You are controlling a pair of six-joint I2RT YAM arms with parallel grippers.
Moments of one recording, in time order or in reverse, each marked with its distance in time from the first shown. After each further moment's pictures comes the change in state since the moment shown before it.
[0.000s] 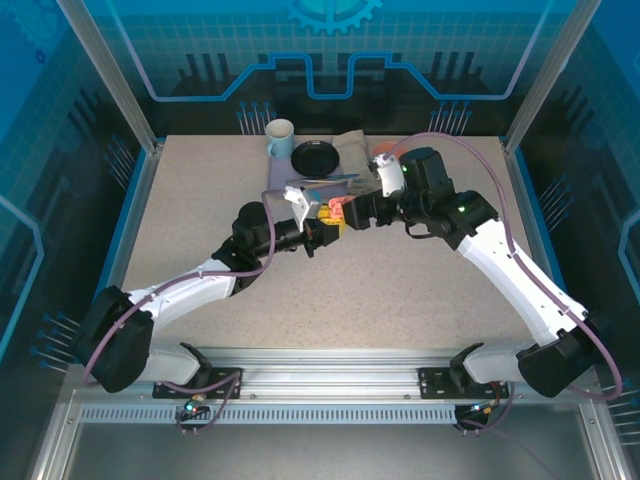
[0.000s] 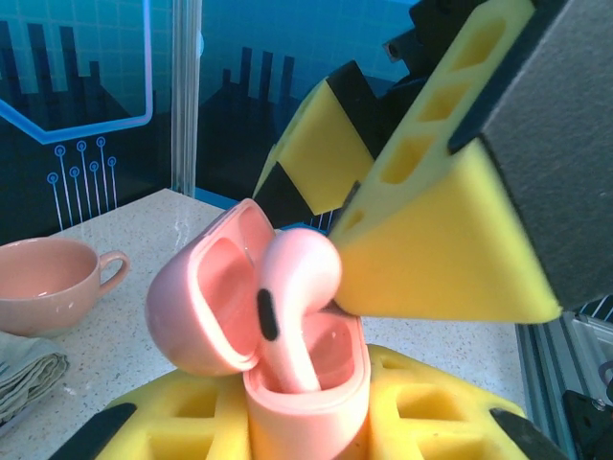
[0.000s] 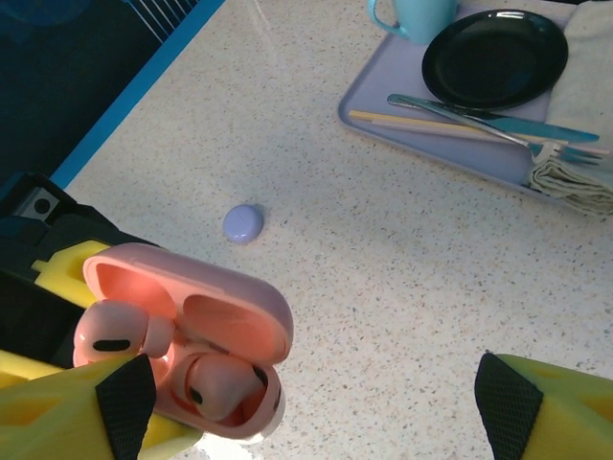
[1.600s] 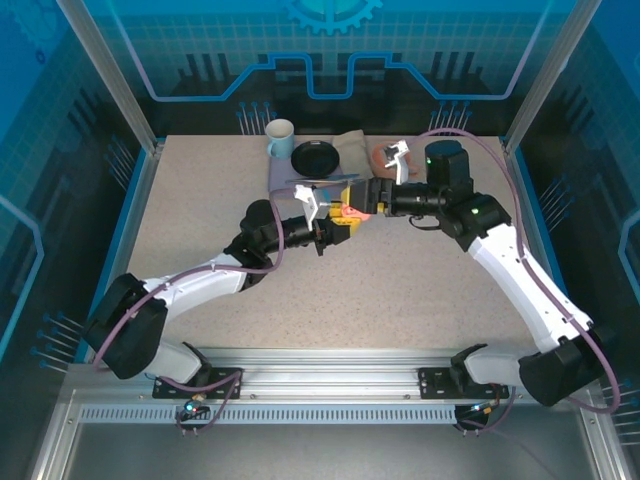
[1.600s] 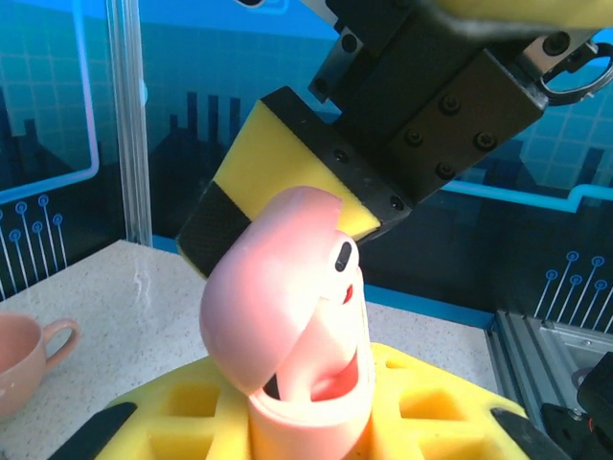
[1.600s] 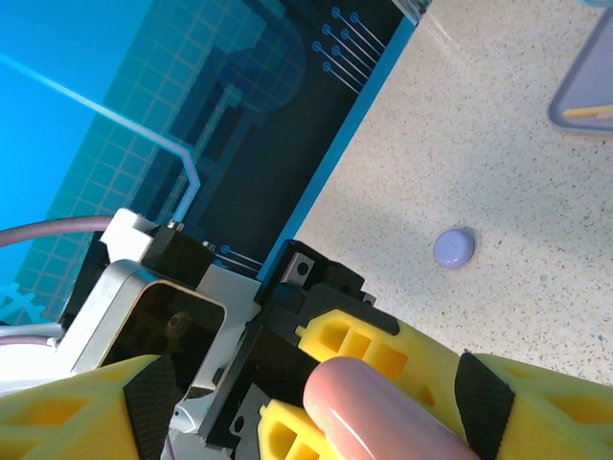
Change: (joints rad) left arm -0.026 0.095 0.051 0.149 0.068 0.005; right arm -0.112 -0.051 -0.074 0.245 -0.476 0.375
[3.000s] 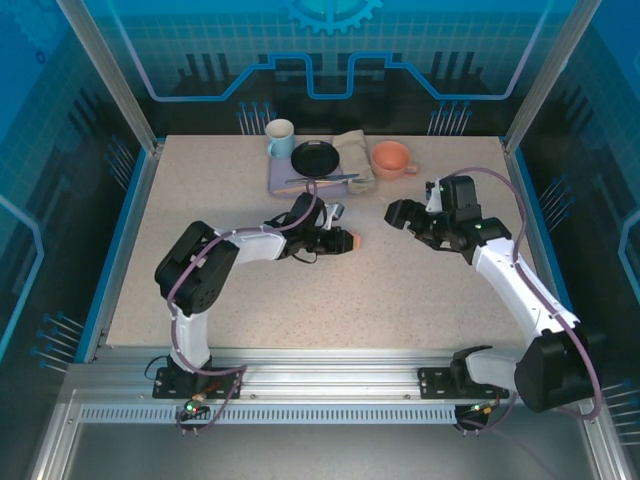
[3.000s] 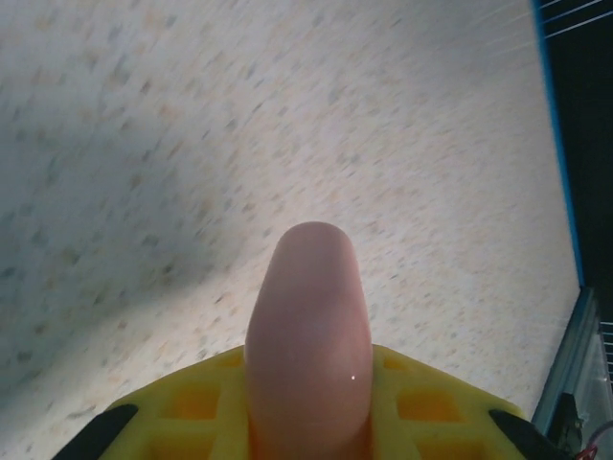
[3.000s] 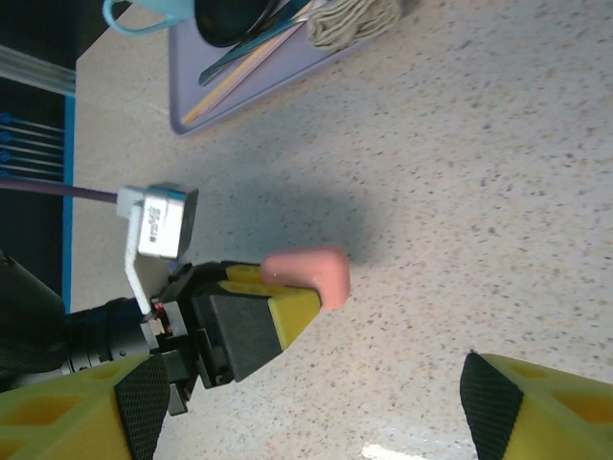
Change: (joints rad) left arm 0.053 0.502 0.306 -0.693 -0.084 -0.482; right arm -0.211 -0.026 -0.322 -0.055 0.385 0.074
